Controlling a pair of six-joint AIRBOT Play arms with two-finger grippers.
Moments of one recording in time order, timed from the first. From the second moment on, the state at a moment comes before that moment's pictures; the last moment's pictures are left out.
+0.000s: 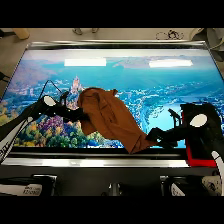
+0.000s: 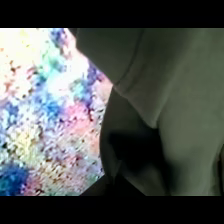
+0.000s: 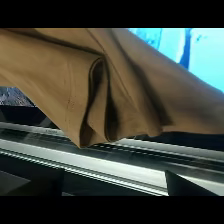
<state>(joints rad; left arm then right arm) -0.14 -1.56 1.03 0.94 -0.97 -1.54 -0.08 -1.01 0.64 -0.98 1.33 1.51</state>
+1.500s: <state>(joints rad) 0.07 -0.76 1.94 1.29 -0.80 -1.52 0.25 -0.61 1.57 -1.59 1.12 1.71</state>
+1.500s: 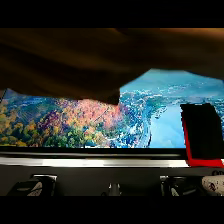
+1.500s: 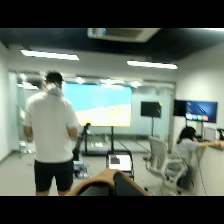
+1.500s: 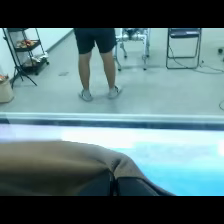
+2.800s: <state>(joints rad) 0.05 -1.77 1.90 1.31 -1.60 -1.51 0.14 -1.19 1.05 -1.39 1.13 1.78</state>
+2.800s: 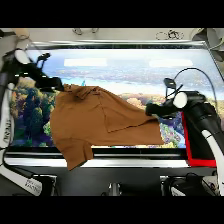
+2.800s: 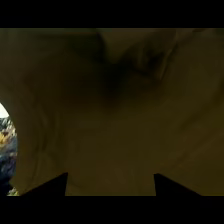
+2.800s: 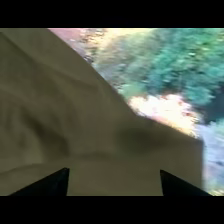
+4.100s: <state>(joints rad) 0.21 -1.18 0.63 1.10 -1.09 -1.43 -0.28 -1.23 0.64 -1.12 1.18 1.45</state>
